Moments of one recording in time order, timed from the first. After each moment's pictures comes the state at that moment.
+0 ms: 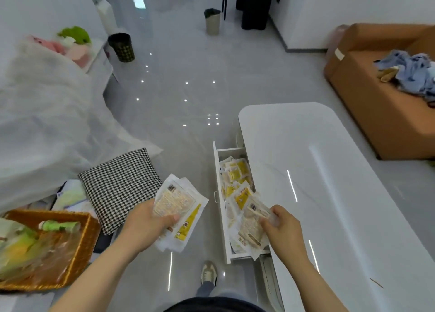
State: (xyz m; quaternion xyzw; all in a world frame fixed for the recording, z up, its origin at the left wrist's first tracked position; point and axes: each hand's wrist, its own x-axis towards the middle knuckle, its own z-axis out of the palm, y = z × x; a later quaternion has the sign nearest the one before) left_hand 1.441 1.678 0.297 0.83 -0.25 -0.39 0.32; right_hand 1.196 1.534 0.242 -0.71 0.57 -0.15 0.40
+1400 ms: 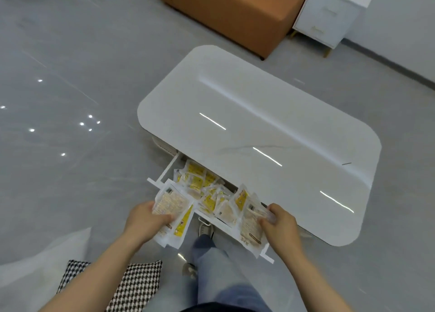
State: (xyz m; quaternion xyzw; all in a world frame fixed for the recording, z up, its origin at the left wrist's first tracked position) left_hand 1.625 1.299 0.185 0.70 -0.51 -0.50 0.01; right_hand 1.351 1.420 0.172 -0.36 0.85 -0.19 0.34
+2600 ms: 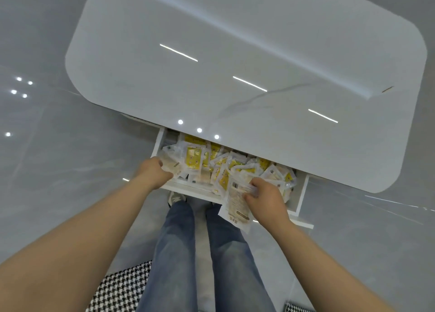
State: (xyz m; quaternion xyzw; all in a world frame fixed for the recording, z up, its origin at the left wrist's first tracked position) left_hand 1.604 1.090 -0.072 0.59 -0.63 -0.41 -0.29; right_hand 1.427 1.289 -0.014 -0.25 0.88 -0.07 0.41
